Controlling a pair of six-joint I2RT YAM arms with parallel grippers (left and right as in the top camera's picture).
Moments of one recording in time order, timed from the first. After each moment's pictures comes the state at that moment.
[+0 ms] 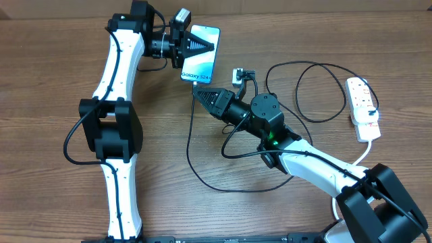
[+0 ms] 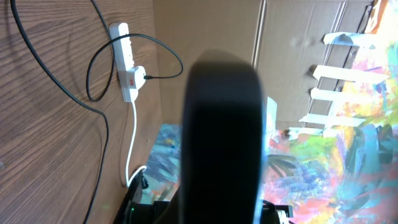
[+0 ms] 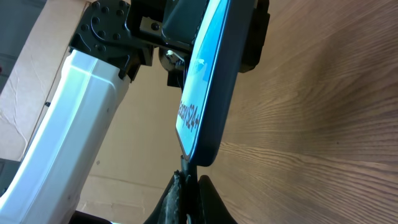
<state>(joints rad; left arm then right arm) -0.08 2.44 2.30 -1.30 1.52 -0.15 0.61 1.63 0.80 0.77 -0.38 1.26</state>
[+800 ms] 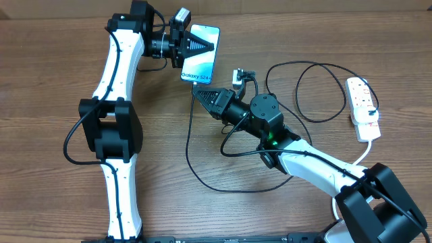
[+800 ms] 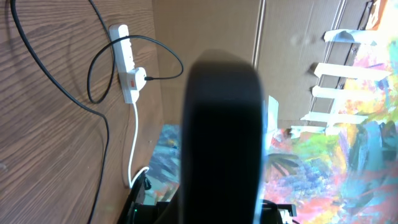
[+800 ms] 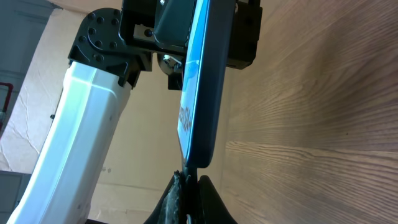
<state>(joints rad) -0.08 2.44 2.30 -1.30 1.52 -0.13 0.61 1.64 0.80 0.78 -0.37 1.34</state>
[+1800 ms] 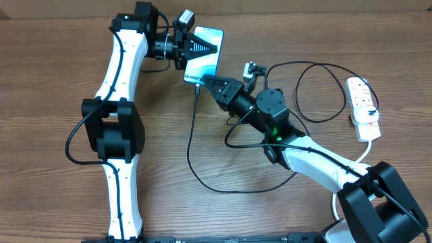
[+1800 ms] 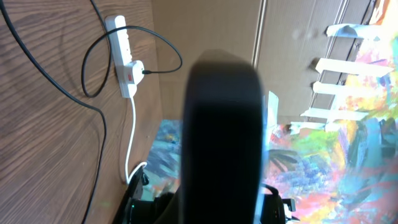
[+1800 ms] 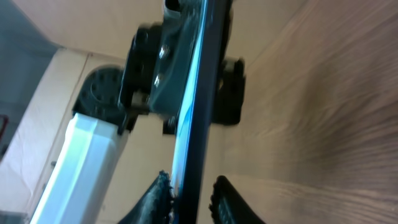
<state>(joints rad) -0.10 2.44 2.30 -1.33 1.52 -0.11 0.56 1.64 0.81 0.78 -0.28 1.35</state>
